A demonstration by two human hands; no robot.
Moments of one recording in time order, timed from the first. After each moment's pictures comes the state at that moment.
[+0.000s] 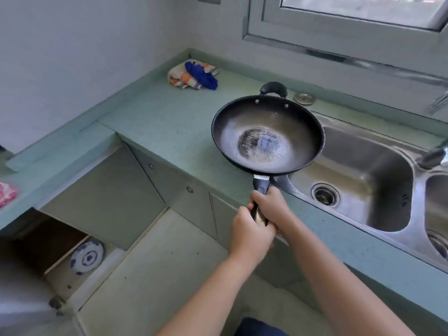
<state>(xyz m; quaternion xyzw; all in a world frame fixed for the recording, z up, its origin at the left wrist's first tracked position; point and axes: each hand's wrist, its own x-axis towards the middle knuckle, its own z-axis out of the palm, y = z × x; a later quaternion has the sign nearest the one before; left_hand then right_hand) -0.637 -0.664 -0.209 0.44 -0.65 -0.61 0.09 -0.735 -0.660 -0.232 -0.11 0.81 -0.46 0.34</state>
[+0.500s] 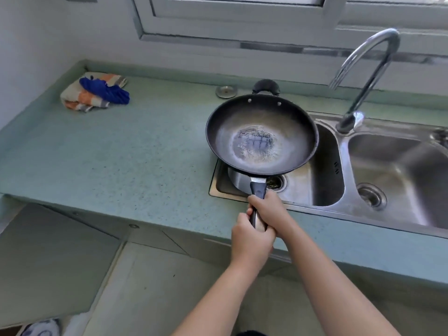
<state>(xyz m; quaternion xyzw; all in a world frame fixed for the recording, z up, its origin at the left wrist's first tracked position) -0.729 -0.622 -0.235 0.35 -0.72 -0.60 -0.02 -0.816 -0.584 -0.246 0.03 0.78 -0.55 0.29</state>
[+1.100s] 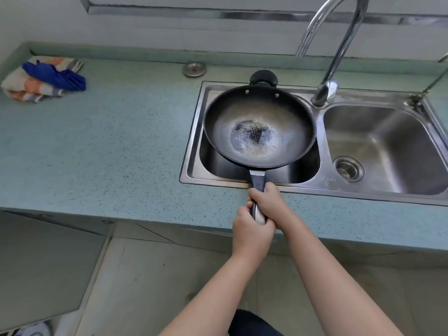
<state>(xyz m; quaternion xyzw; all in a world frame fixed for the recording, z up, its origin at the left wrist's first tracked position) -0.742 -0.565 -0.268 0.32 -0.75 -0.58 -0.04 -0.821 -0.524 -0.277 0.09 0.76 -0.58 0.27</state>
